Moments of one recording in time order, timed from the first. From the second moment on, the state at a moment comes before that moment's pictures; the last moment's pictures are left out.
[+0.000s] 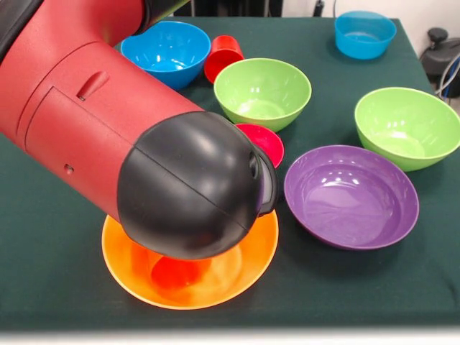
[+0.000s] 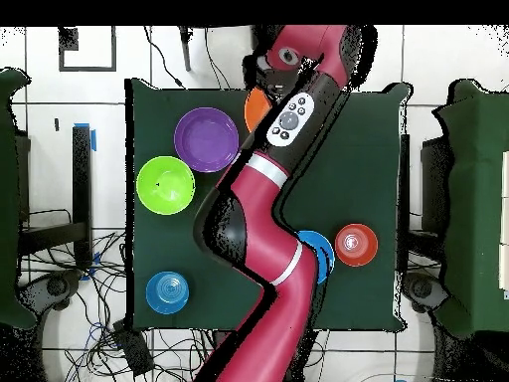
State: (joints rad) arm -0.55 0.37 -2.93 0.23 2.57 1.95 2.40
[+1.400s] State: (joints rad) arm -0.55 0.36 -2.93 0.23 2.57 1.93 2.40
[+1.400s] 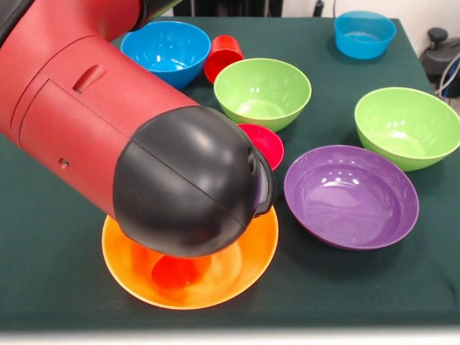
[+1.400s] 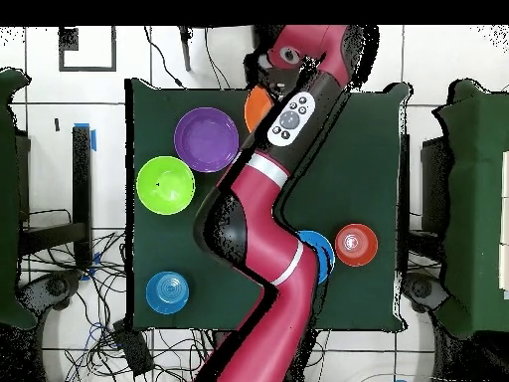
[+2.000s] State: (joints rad) arm -0.55 0.33 -2.93 0.23 2.57 1.93 2.40
